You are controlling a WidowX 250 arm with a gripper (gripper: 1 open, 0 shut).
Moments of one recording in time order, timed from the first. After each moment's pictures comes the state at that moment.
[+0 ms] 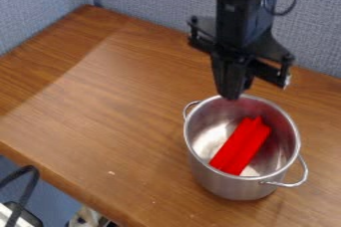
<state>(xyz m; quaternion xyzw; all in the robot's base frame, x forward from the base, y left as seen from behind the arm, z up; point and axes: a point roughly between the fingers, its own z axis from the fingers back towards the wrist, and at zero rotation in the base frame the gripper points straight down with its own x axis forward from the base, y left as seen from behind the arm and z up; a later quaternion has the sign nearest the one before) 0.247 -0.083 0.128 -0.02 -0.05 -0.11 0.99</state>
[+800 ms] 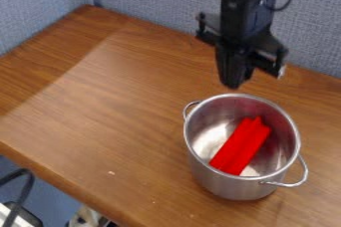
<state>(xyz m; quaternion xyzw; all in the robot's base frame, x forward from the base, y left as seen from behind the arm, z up) 0.288 -0.069 0.126 -0.02 -0.05 -0.14 0.99</state>
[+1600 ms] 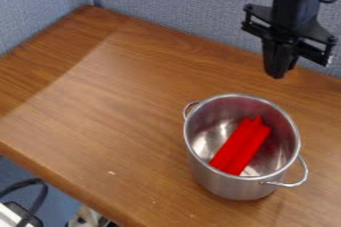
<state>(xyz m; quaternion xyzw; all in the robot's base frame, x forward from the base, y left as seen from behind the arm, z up) 0.327 -0.113 0.110 -0.01 -0.03 -0.14 0.99</state>
